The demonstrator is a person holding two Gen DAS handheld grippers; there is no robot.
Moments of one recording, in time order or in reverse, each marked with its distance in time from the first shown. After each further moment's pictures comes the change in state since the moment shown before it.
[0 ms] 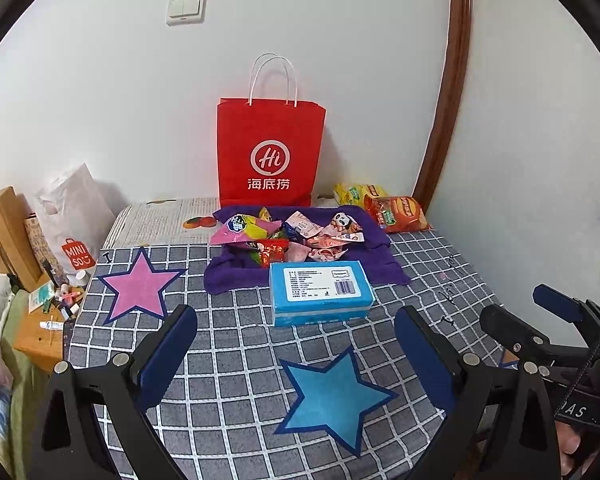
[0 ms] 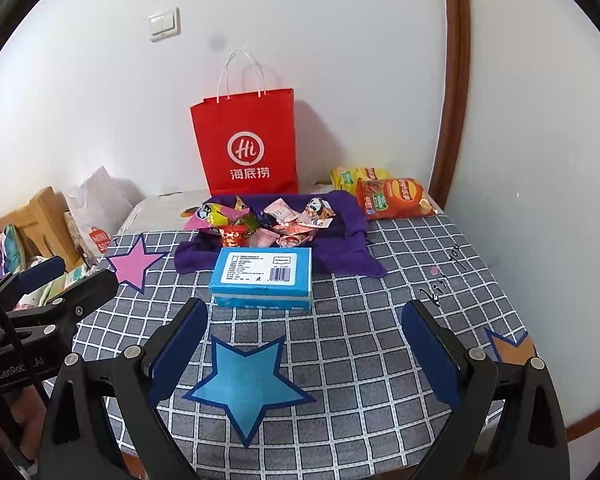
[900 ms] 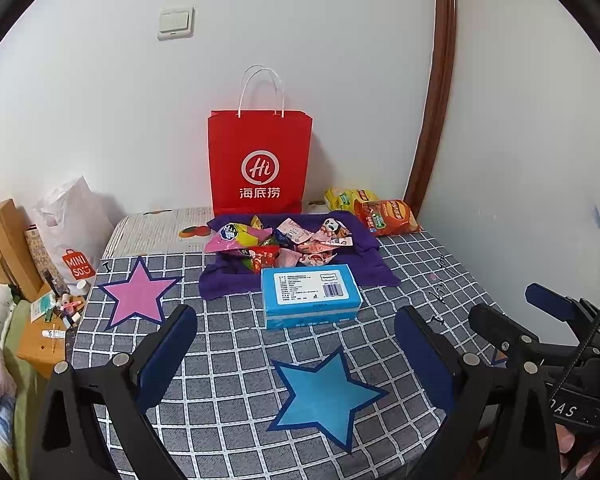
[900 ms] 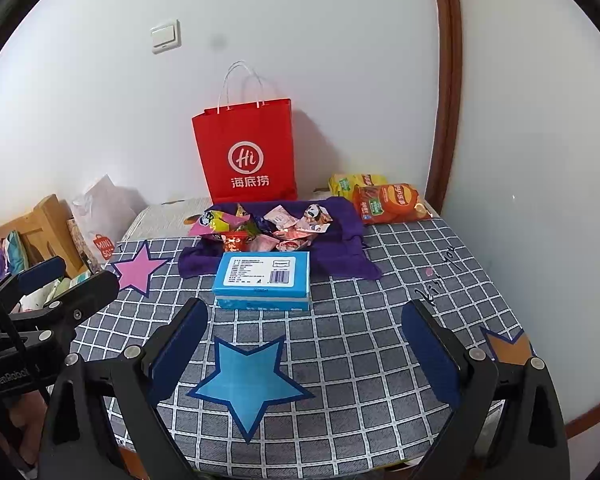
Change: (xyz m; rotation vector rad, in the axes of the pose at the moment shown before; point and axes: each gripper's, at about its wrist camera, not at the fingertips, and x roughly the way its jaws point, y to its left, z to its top) left arm -0.017 -0.014 -0.001 0.028 -0.024 -0.008; right arm -0.014 -0.007 -0.004 0.017 -0.027 0.006
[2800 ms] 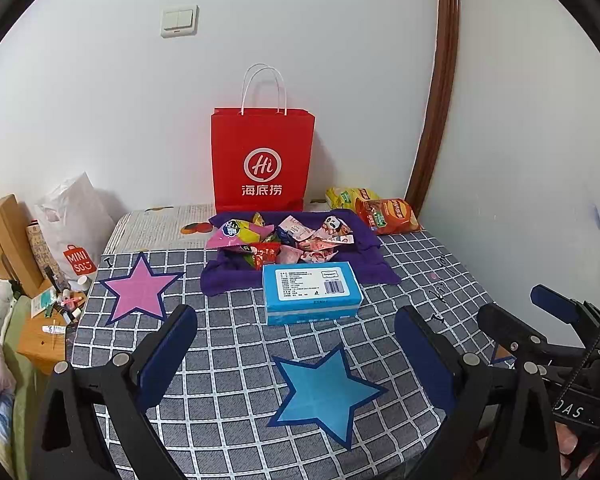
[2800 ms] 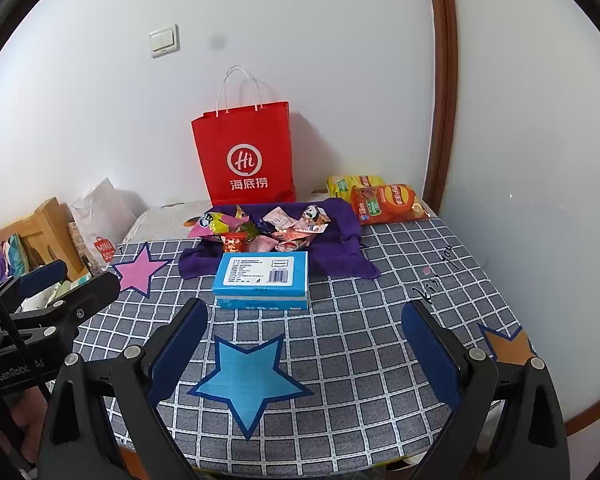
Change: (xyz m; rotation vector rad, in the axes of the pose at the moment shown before) left arm -0.003 0.000 -0.002 -0.003 0.006 0.005; right arm -0.006 -0.003 0.000 0.009 -0.005 -0.002
